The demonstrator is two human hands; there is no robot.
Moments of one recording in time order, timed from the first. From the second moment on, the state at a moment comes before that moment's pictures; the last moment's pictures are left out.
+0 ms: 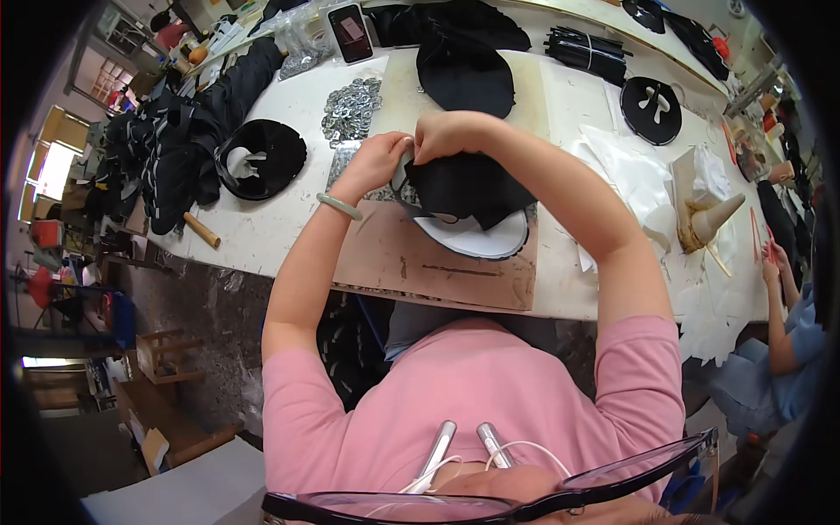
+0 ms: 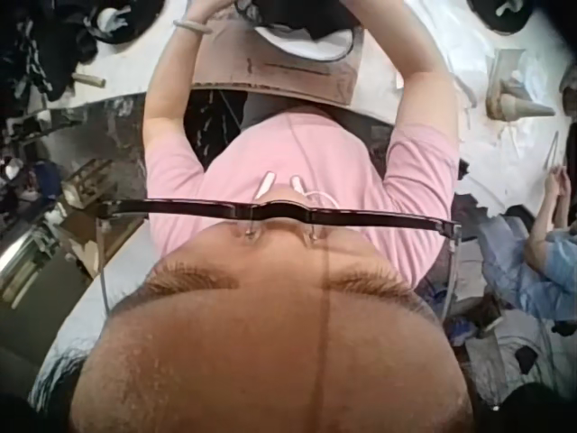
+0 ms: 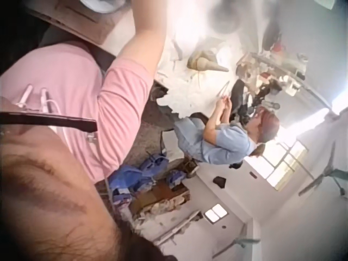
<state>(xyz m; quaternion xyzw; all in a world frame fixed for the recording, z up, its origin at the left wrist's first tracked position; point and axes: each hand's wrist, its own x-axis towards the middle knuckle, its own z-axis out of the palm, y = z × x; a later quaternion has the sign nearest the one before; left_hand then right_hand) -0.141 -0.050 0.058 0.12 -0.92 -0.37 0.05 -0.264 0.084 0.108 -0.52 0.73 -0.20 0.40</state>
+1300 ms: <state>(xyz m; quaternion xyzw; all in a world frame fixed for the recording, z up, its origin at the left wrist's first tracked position) -0.144 -0.064 0.079 0.17 -0.83 -0.52 -0.06 -0.247 0.079 0.053 -0.46 0.84 -0.28 0.08</state>
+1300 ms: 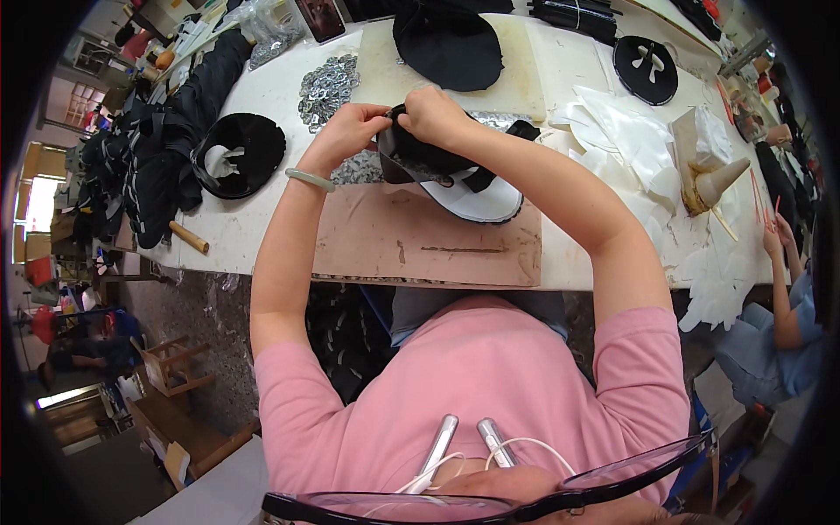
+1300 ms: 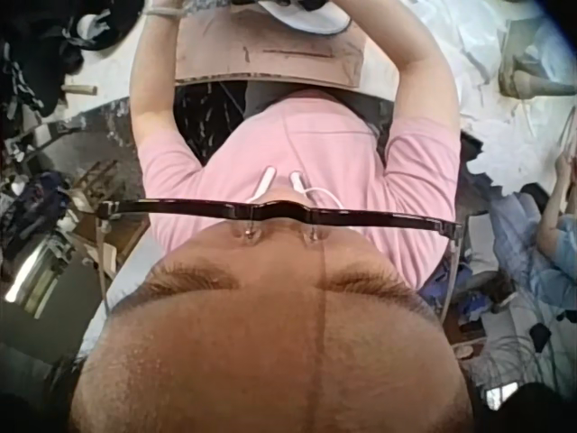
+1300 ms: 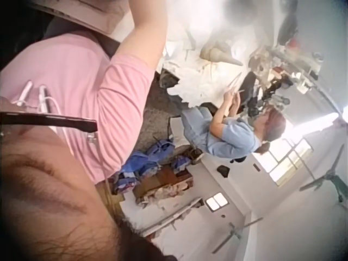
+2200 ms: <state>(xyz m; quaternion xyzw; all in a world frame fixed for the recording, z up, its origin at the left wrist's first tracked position) -0.153 -0.080 0.067 0.20 -0.79 -0.58 -0.06 -0.250 0.063 0.068 -0.50 0.85 -0.15 0.03</state>
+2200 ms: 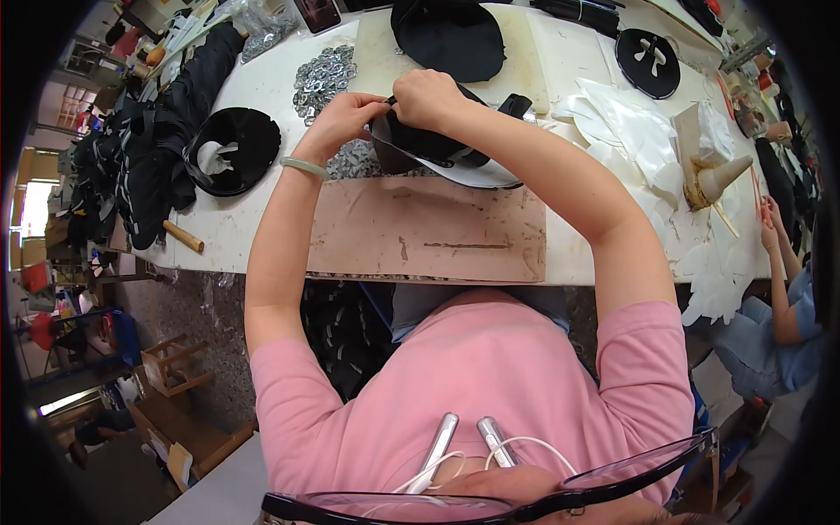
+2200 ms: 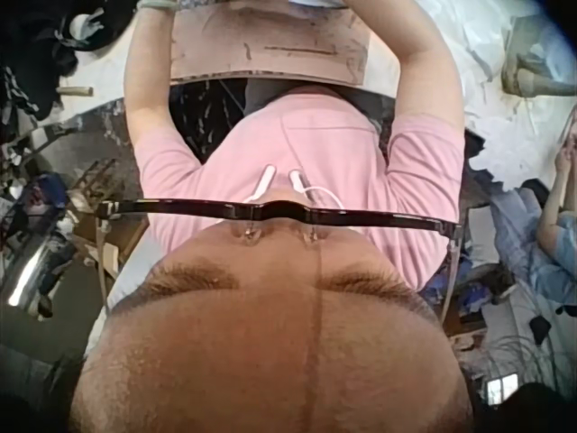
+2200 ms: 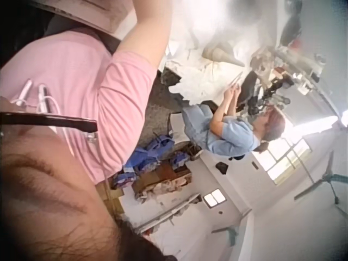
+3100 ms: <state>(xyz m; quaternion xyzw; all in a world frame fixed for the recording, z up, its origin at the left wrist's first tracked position) -0.161 -0.079 0.076 0.13 -0.91 -0.40 -0.06 -0.256 0.065 0.086 -0.48 0.86 -0.14 0.09</state>
